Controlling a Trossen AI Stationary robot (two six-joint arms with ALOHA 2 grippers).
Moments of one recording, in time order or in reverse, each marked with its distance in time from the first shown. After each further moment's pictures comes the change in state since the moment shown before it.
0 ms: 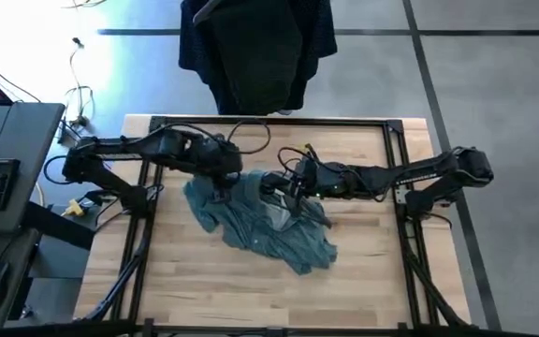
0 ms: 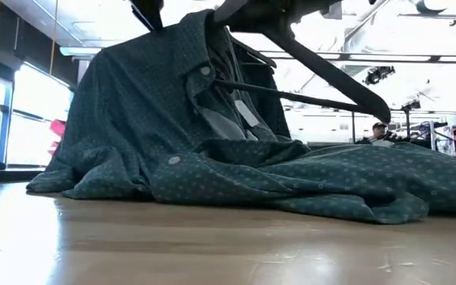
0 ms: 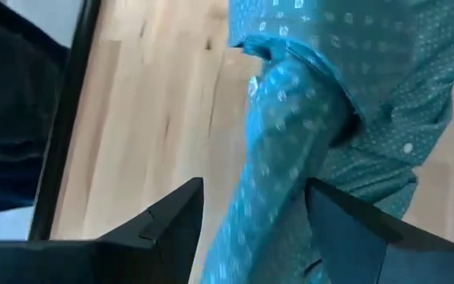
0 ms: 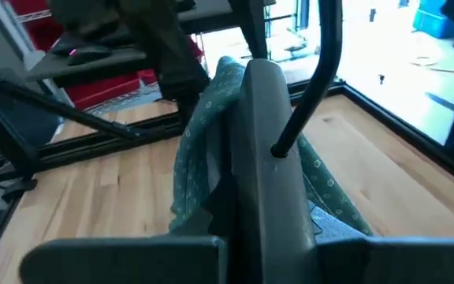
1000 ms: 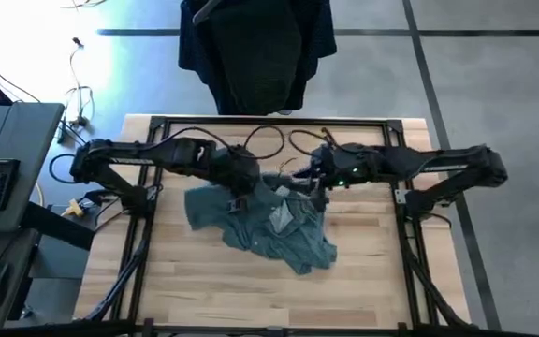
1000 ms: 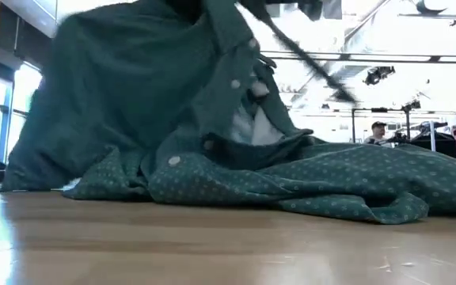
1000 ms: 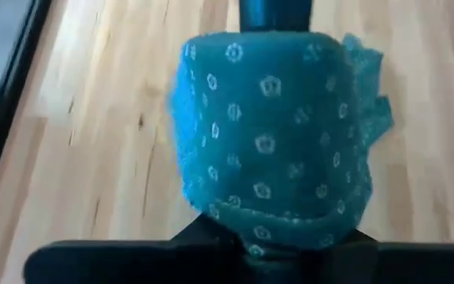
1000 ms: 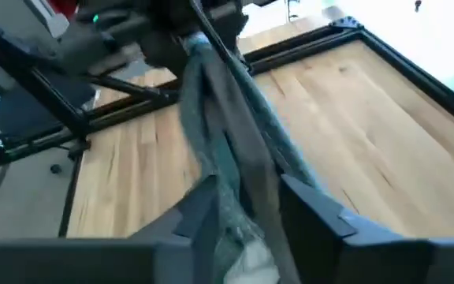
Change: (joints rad) left arm -0.031 0.061 -0.004 0.243 0.141 0.007; right arm -0.031 -0.147 0.258 -0.641 -0.132 0.119
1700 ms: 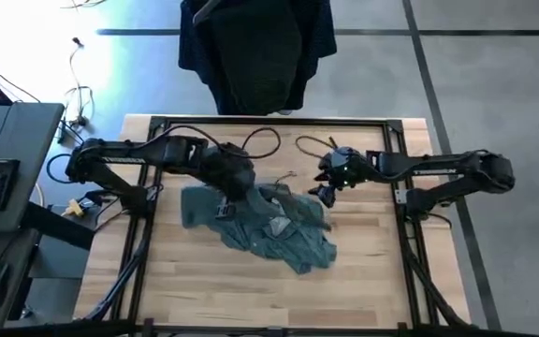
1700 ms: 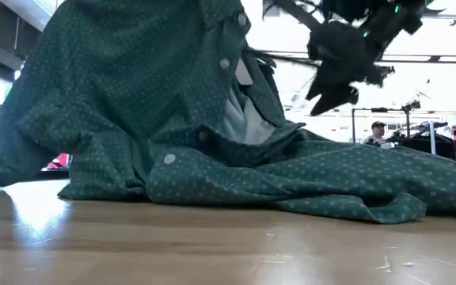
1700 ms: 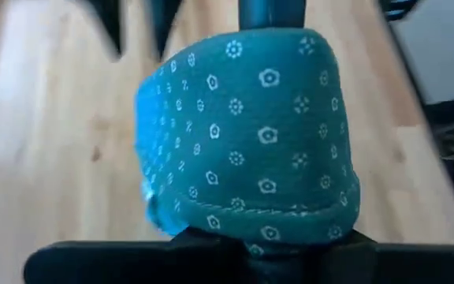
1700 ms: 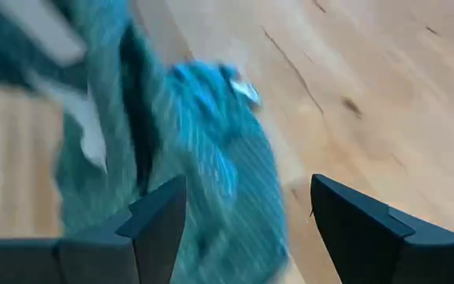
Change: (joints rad) left arm -0.033 -0.038 0.026 -0.024 0.202 0.132; right arm -0.229 -0.078 -0.544 0.270 -0.236 0.031
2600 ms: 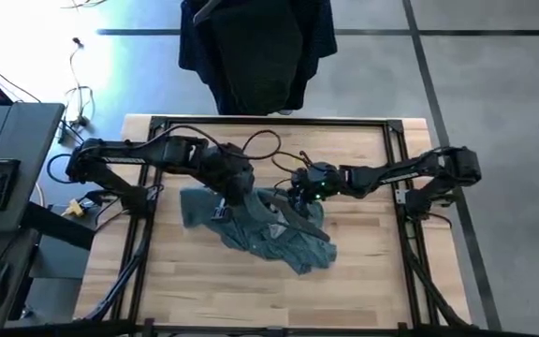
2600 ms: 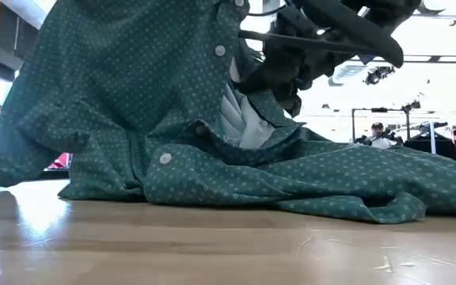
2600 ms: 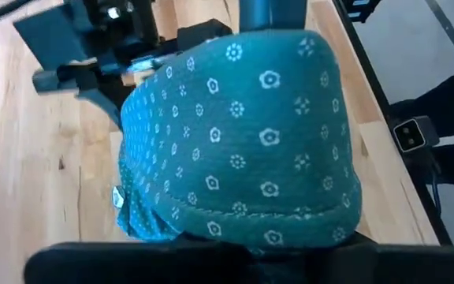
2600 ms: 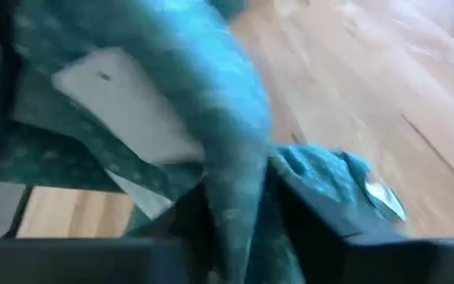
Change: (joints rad) left arm 0.001 -0.005 0.002 -0.033 0.055 -0.028; right arm 0.131 0.325 0.098 0.399 0.035 0.028
